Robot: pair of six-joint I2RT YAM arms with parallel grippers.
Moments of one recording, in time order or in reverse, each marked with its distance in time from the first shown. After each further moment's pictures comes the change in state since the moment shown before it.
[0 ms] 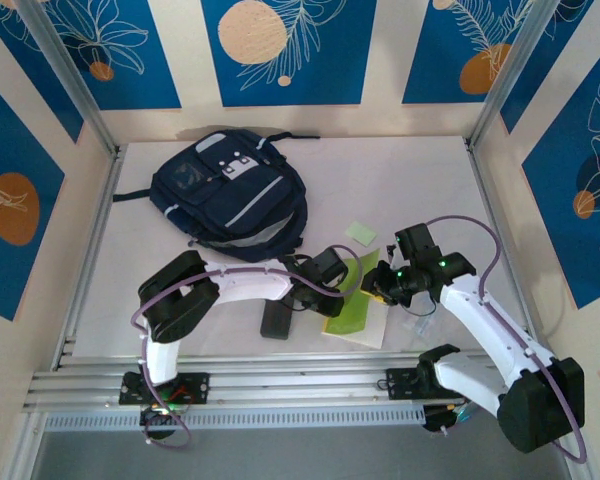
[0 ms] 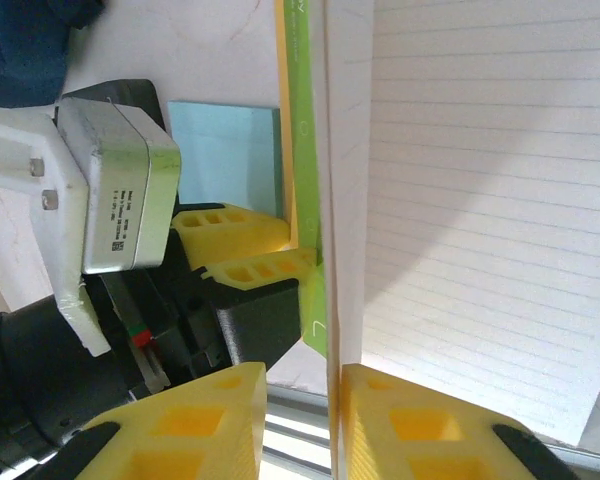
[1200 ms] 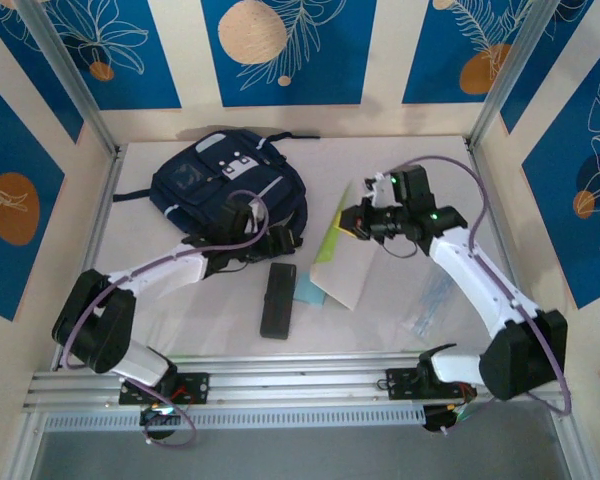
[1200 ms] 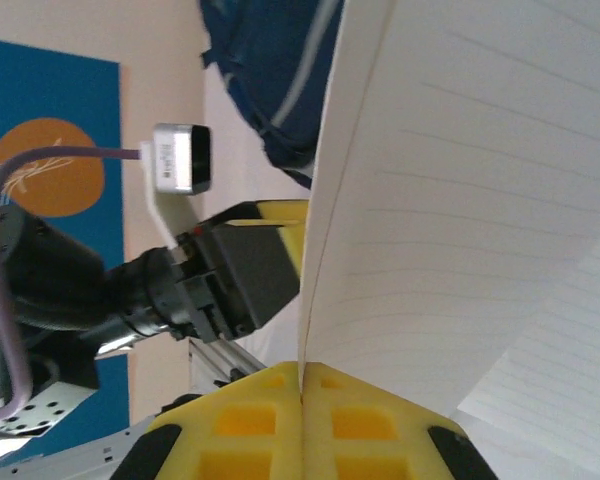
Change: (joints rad) left arm 0.530 -0.451 -0.348 0.322 0.148 -0.204; right arm 0.010 0.317 0.407 0.337 -0.267 -0.029
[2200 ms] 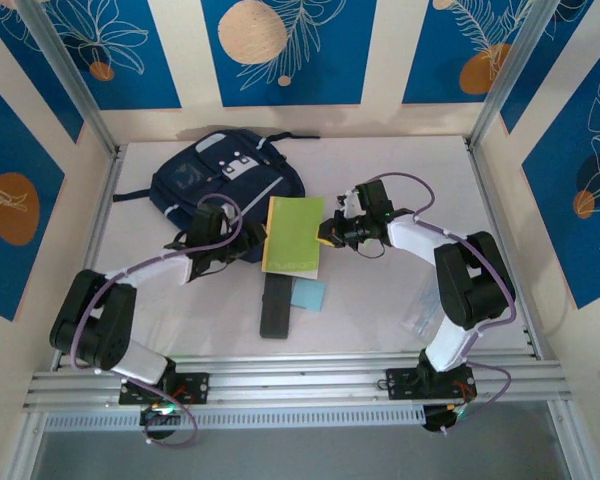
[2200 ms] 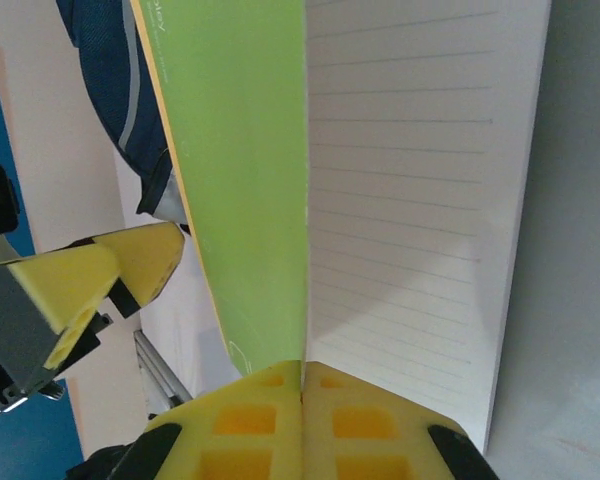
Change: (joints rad) left arm 0.132 0.036 -0.134 0.158 0.026 -0.063; right arm 0.010 0.400 -0.114 0.338 -0.009 -0.009
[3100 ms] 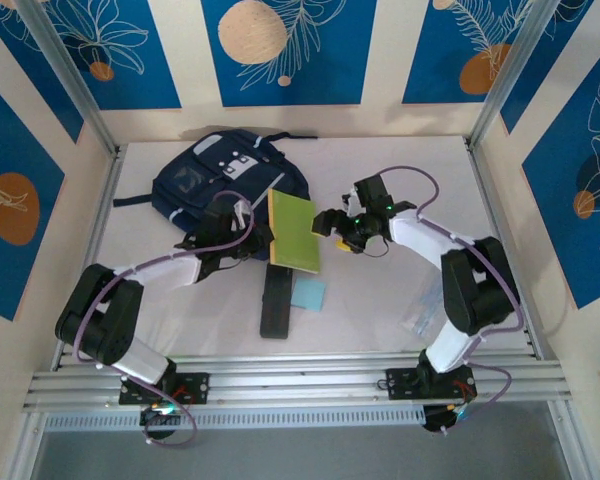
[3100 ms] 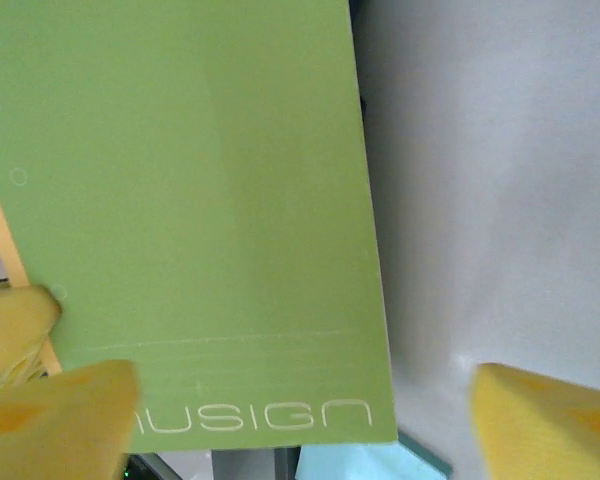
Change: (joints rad) left arm -0.068 0.019 0.030 0.146 0.105 -0.101; right arm 0.008 -0.077 0.062 -0.232 0.192 -0.056
